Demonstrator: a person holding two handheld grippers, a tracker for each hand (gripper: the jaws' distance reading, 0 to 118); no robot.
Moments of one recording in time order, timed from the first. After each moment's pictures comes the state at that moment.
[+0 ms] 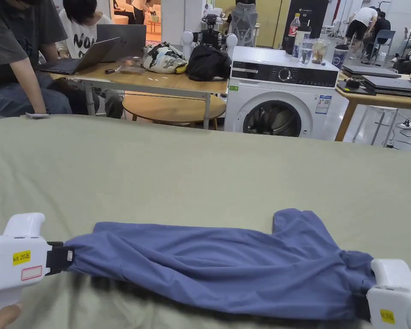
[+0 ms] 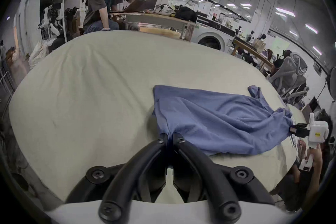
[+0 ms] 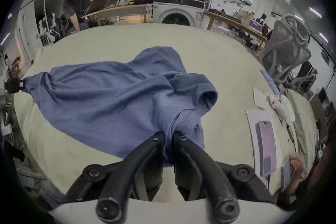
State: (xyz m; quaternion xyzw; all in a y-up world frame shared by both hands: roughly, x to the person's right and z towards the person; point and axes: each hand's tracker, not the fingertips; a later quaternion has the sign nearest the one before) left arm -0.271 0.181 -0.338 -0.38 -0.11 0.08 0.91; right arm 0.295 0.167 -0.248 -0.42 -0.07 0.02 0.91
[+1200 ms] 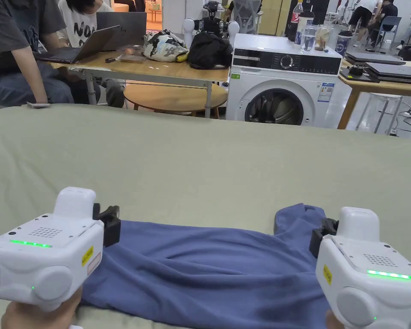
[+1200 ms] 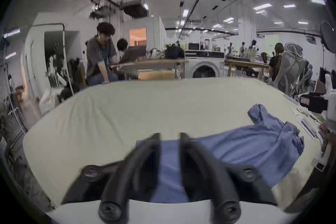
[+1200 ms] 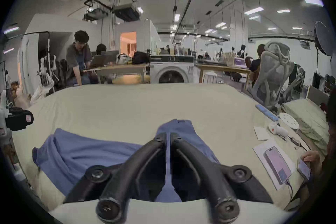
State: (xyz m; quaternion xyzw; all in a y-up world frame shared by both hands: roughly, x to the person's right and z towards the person) left arm -0.177 0.191 -0.317 -0.18 -0.09 -0.03 0.98; right arm 0.202 0.197 -0.261 -0.16 -0.11 -0.02 0.98
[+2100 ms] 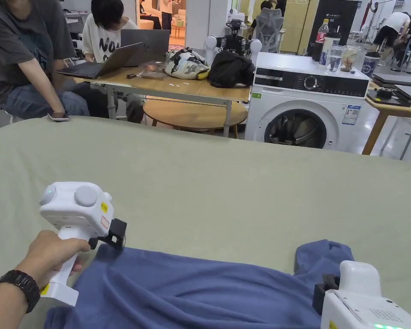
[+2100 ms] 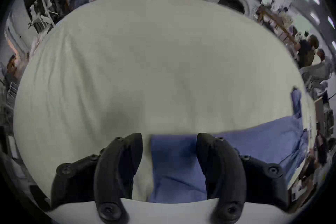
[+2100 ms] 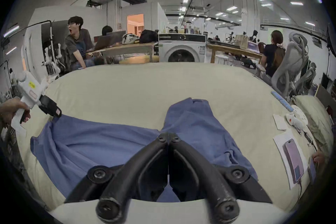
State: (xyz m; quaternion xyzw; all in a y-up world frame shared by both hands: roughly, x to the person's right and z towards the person) left arm -0.223 0.139 -0.545 -0.56 -0.06 0.01 0.82; right arm 0.211 0.158 -0.310 -0.26 -0.07 -0.02 0.96
